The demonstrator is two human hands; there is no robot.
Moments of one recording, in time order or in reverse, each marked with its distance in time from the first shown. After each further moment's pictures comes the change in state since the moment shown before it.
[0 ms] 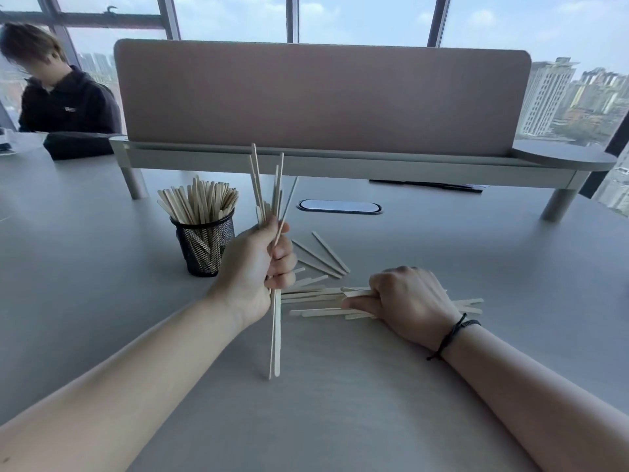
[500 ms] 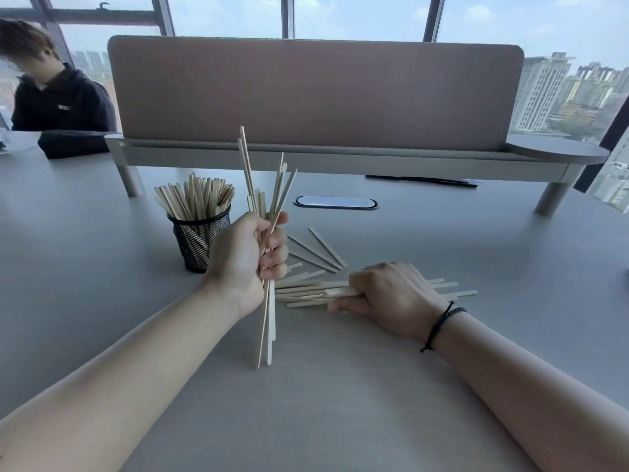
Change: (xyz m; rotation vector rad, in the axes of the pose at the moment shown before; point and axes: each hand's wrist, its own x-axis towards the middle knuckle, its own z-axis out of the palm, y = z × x) left_hand 0.000 0.005 -0.001 0.019 0.006 0.002; right_hand 0.002 -0.013 -0.009 0.072 -0.100 -0.137
